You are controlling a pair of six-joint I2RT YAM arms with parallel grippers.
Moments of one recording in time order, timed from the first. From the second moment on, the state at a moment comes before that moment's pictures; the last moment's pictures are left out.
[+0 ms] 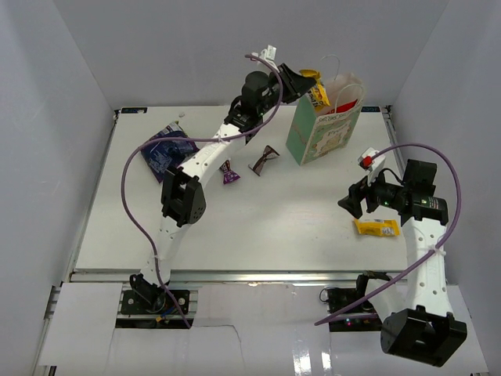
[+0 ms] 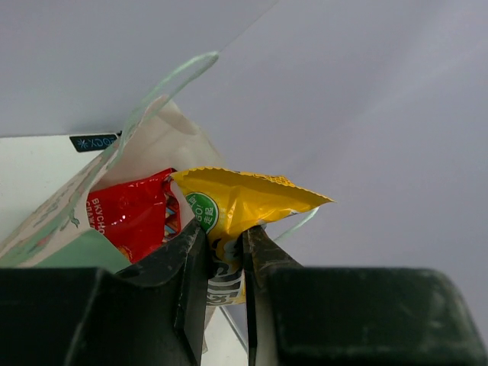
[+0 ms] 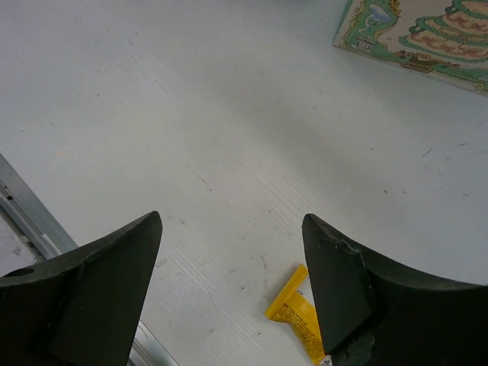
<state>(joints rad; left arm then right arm) -0.61 2.35 2.37 0.15 0.20 -0.89 -0.20 0.93 0.94 -0.84 -0.85 -0.70</state>
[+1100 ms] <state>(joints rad) -0.65 2.10 2.11 0.16 0.20 -0.56 -0.22 1.15 0.99 -1.15 -0.61 -1.26</state>
